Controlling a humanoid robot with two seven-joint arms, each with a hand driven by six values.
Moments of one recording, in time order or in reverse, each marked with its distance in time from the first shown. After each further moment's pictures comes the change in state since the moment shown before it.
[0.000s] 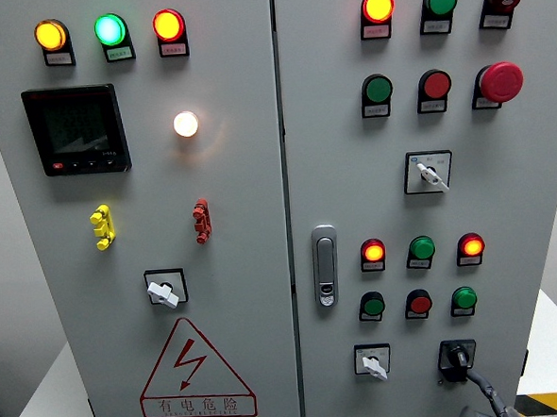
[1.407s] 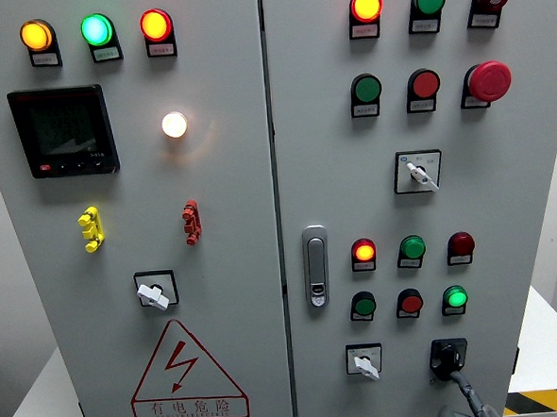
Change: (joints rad) left arm 0.000 0.000 0.000 0.000 0.000 0.000 0.000; right arm 0.016 0.000 -0.081 0.020 0.033 0.000 -0.015
